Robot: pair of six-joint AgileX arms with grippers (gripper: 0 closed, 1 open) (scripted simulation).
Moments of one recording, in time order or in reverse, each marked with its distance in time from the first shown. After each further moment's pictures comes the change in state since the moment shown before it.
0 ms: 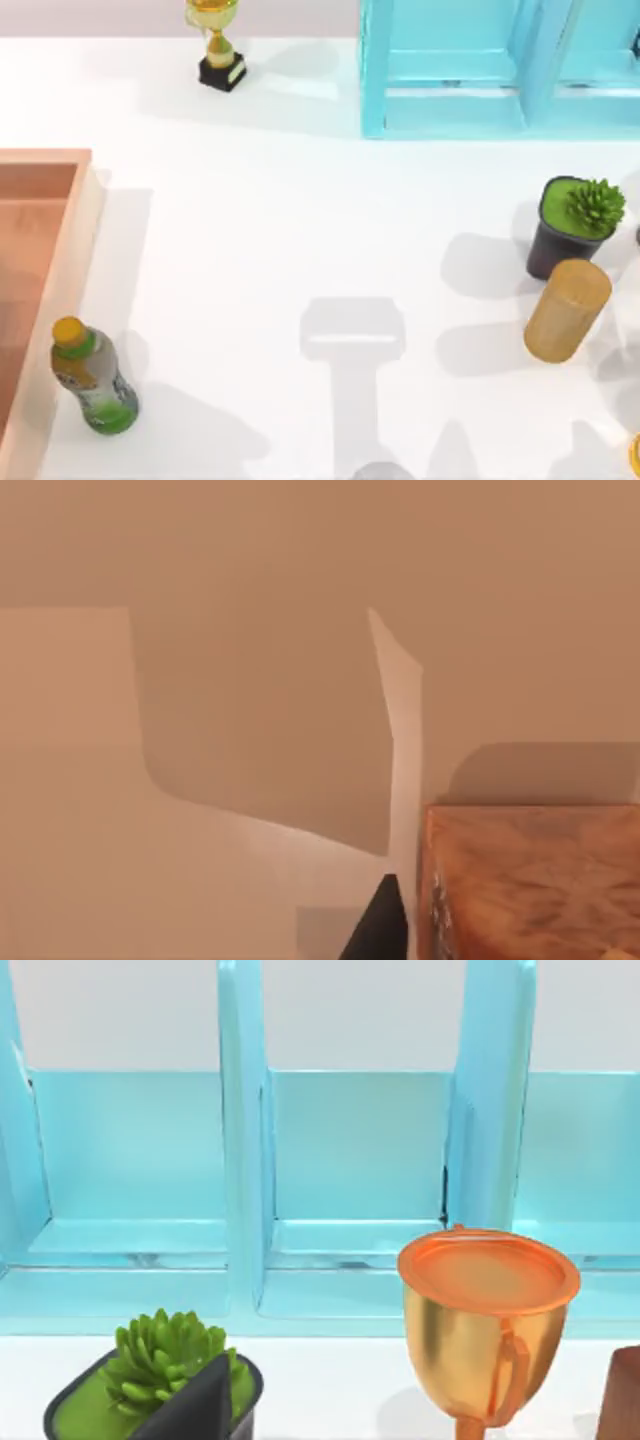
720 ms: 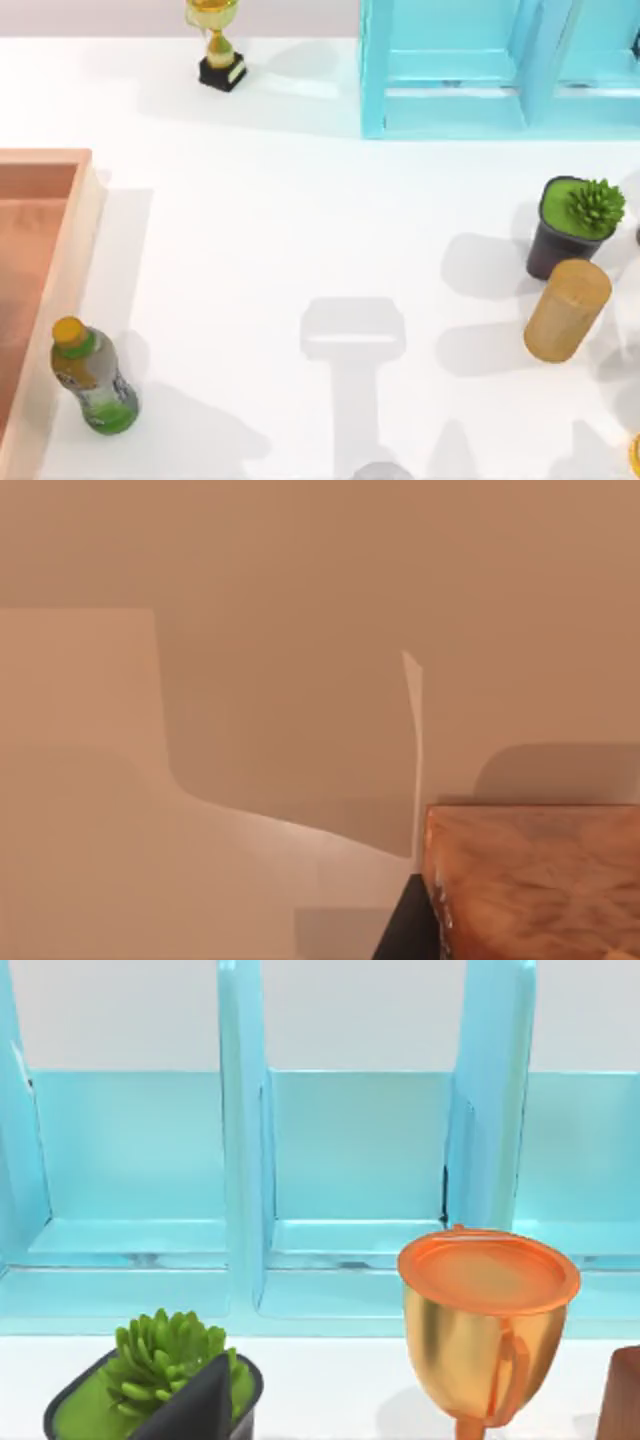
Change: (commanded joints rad) left arm 0.000 0.000 0.000 0.000 0.000 0.000; right arm 0.000 0.000 0.000 0.000 0.000 0.000
